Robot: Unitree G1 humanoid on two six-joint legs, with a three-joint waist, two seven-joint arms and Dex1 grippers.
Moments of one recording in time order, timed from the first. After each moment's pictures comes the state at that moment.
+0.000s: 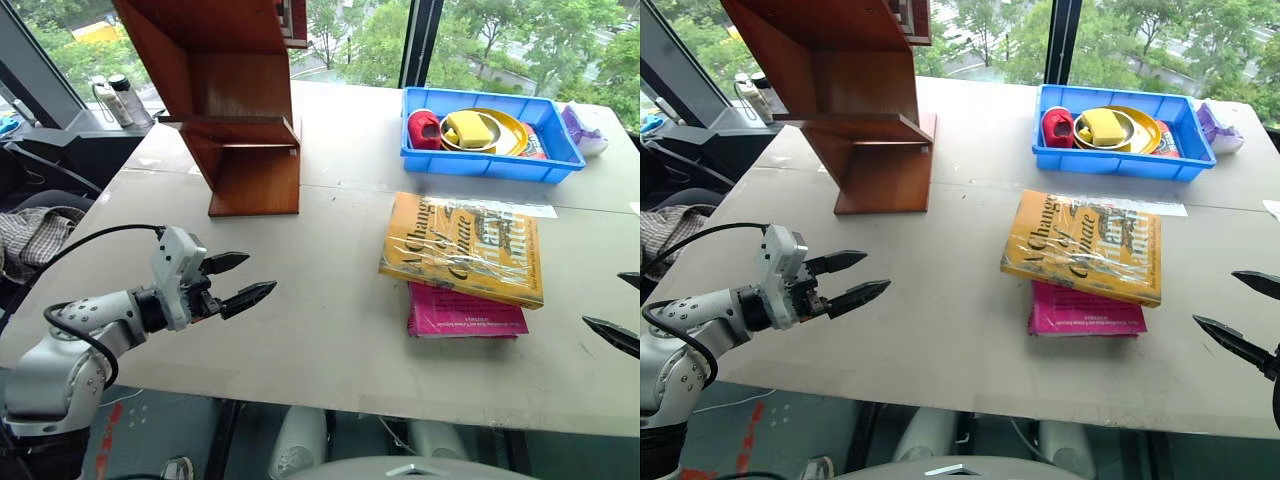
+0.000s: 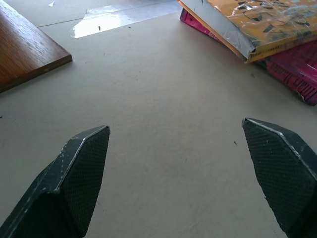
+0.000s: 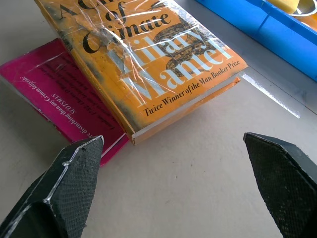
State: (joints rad) left arm 0.06 0.80 0.34 -0.38 -0.63 0.63 -0.91; right arm 0.46 -0.84 -0.83 -0.39 0.55 0.41 1.13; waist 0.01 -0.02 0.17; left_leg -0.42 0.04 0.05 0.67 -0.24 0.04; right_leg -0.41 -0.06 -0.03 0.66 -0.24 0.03
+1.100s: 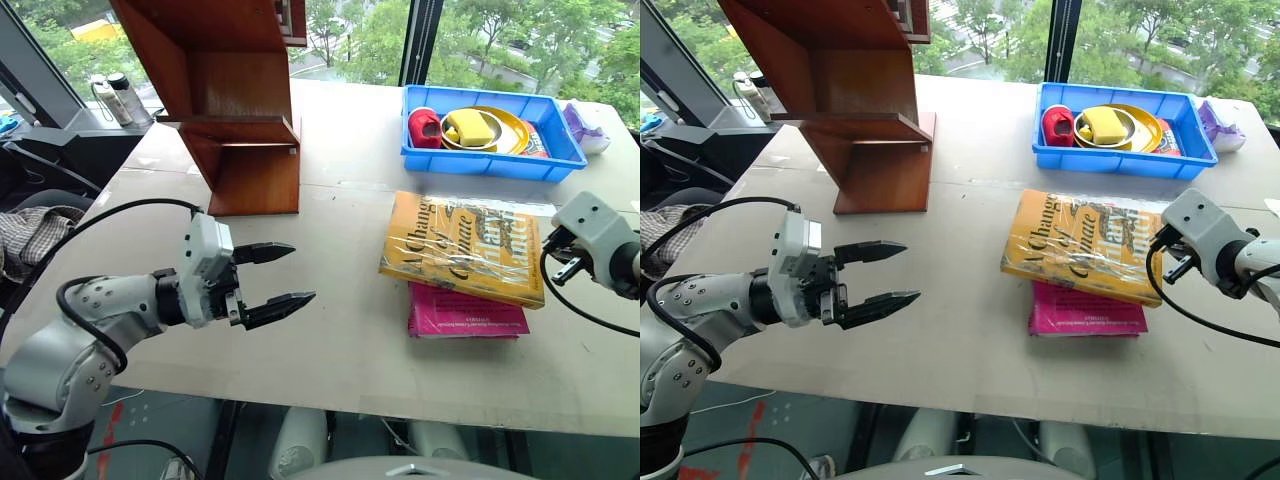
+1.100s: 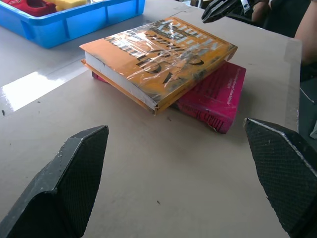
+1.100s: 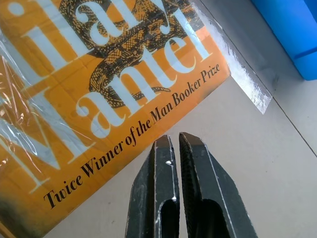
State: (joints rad) left arm -0.02 0.84 0.29 -0.58 -0.79 0.66 -0.97; right arm -0.24 -1.18 -0.05 -0.52 0.39 1.13 0.54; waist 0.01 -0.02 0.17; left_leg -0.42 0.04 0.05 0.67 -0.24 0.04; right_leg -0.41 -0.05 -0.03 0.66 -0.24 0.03
